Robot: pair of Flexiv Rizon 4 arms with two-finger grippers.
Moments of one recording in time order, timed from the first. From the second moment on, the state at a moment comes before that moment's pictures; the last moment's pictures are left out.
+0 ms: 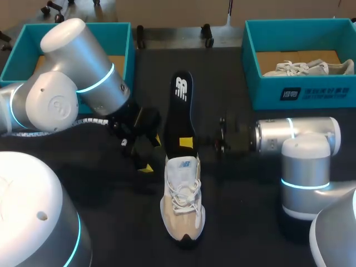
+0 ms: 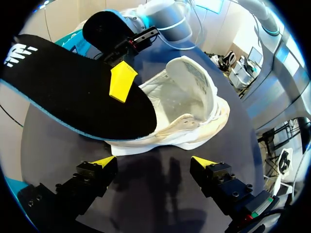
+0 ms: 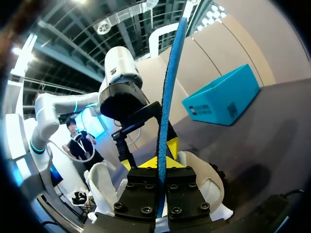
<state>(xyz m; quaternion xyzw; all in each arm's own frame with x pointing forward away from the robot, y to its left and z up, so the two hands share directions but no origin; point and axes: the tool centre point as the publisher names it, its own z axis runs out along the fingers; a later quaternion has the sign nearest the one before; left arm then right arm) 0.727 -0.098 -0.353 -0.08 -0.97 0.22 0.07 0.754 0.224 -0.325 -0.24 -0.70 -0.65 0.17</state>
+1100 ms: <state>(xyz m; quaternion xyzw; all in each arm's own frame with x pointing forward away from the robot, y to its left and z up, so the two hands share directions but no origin) 0.727 -0.098 -0.353 -0.08 -0.97 0.22 0.07 0.728 0.234 -0.351 -0.25 -0.70 -0.63 0.21</state>
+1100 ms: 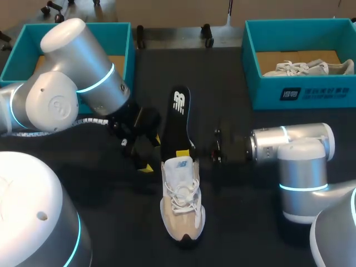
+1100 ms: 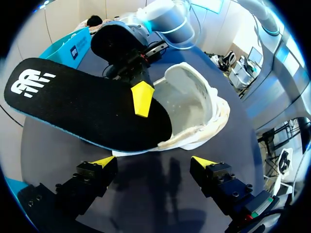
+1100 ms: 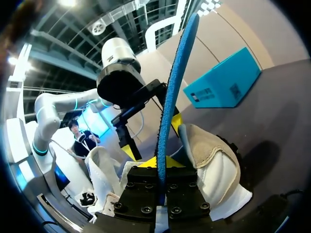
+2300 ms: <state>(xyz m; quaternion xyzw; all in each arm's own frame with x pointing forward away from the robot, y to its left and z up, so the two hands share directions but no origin) 0.727 -0.098 -0.353 -0.08 -0.97 0.22 0.07 0.724 0.236 -0.328 -0.25 -0.72 -0.61 0.20</state>
